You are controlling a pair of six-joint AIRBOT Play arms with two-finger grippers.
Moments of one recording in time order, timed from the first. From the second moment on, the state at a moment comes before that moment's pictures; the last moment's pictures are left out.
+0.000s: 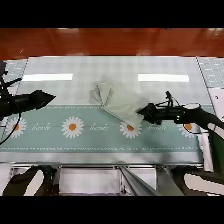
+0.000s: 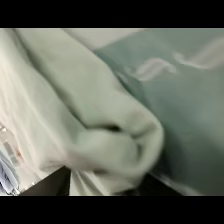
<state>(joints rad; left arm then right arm) 0.22 -0.74 0.72 0.78 -1.06 -1.28 0.01 -1.41 0.60 -0.34 0.89 1.13</state>
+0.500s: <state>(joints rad) 0.22 -0.74 0.71 0.78 -1.05 -1.28 0.13 -1.53 1.13 -0.42 0.99 1.21</state>
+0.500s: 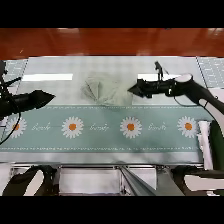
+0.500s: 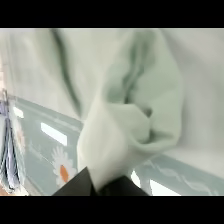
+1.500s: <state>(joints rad) 0.22 -0.74 0.72 0.74 -1.02 -1.27 -0.49 -1.32 1.92 -0.92 1.59 1.59</state>
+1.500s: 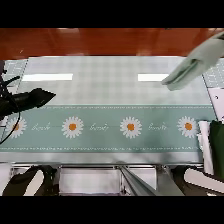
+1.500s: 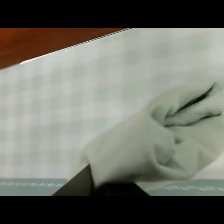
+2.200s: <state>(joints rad) 0.40 -0.78 0.75 0.72 -0.82 -1.22 -1.19 -1.09 1.63 -1.23 1.85 1.57</state>
